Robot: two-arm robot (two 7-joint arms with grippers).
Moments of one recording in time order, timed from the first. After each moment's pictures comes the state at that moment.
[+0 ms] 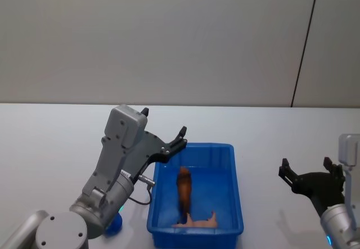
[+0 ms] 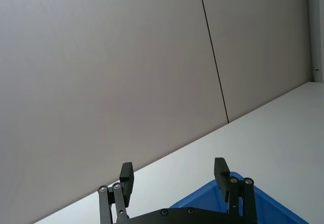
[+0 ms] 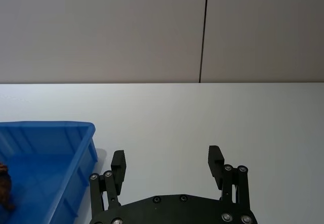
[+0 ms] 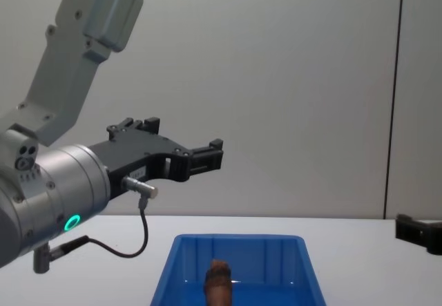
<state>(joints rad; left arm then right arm) -0.24 0.38 0.45 -1.63 -0.20 0.01 -0.01 -0.03 0.12 -0.21 -1.71 0.16 0.24 -0.20</state>
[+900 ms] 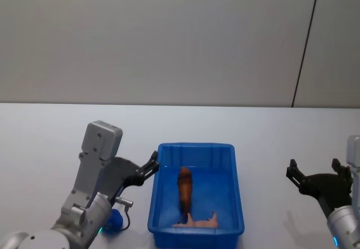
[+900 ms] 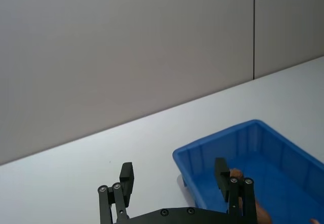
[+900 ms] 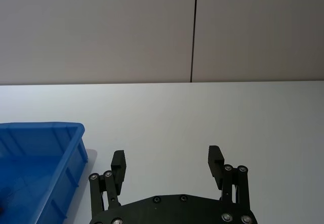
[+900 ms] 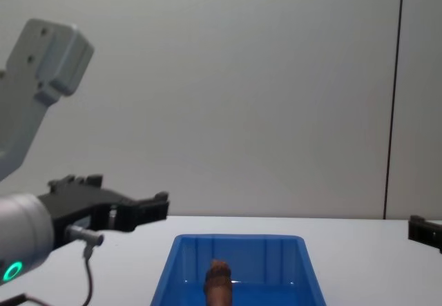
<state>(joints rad) -0.14 0.45 0.42 -1.70 -0.31 0.17 0.12 -0.04 0.13 -0.20 -1.72 0.17 0.24 -0.22</state>
